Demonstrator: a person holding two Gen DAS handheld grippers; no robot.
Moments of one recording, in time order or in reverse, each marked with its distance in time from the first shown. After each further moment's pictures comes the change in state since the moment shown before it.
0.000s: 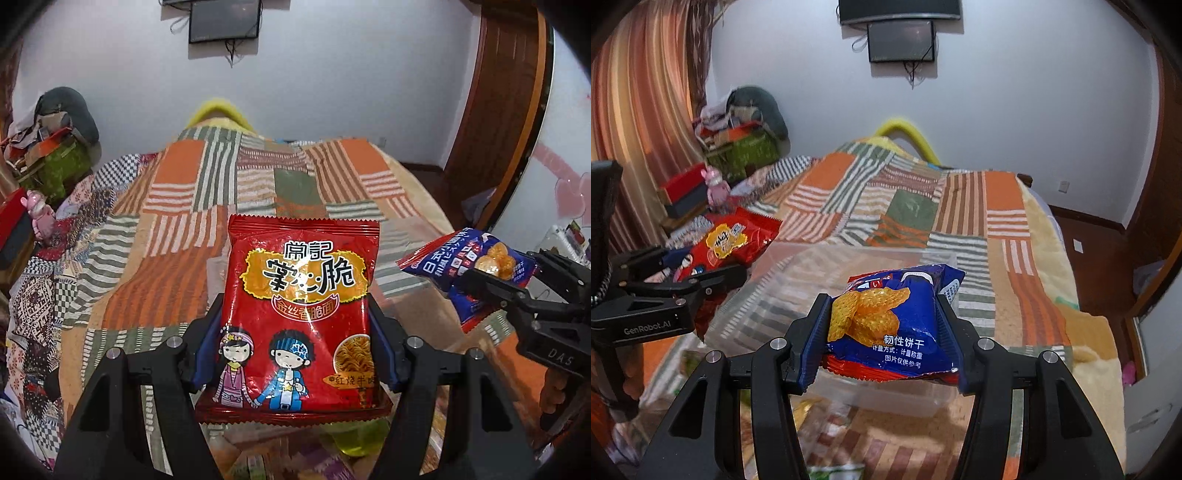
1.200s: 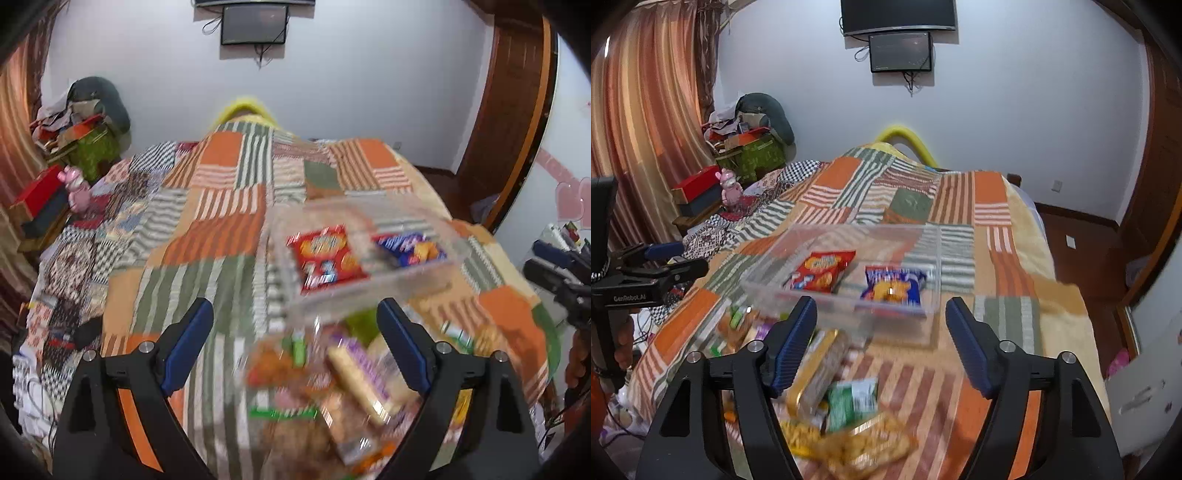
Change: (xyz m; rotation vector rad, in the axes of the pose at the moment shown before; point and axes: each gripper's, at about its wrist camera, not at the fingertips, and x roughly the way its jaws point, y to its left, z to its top) left arm -0.117 0.024 -0.074 -0.055 -0.005 0.065; right arm -0.094 0.002 -0.035 0.021 -0.021 0.006
